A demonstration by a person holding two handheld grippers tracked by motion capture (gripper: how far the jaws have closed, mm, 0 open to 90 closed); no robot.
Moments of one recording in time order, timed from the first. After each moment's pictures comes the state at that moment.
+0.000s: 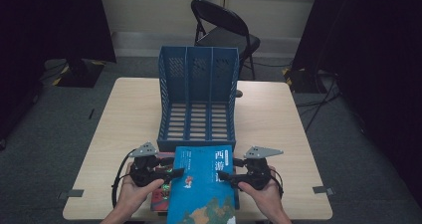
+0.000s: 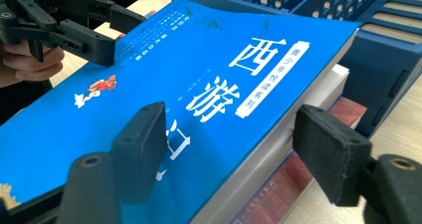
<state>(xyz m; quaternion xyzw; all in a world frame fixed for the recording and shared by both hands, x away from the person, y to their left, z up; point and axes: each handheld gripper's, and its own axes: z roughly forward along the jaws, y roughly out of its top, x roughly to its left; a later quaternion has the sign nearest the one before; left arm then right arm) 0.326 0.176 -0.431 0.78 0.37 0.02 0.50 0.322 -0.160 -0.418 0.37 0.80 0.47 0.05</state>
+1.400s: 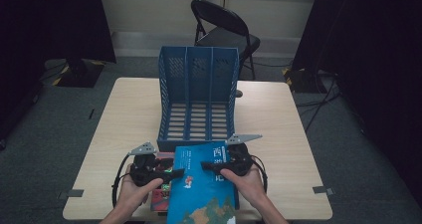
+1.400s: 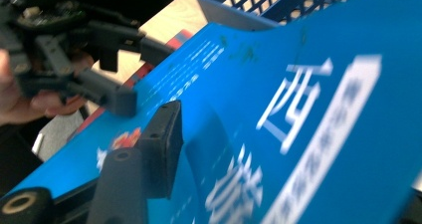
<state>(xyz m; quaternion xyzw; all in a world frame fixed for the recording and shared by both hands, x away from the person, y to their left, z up) 0.329 0.178 -0.435 0.77 0.39 -0.01 0.50 0.355 -0.118 -0.414 0.35 0.81 0.48 -0.02</state>
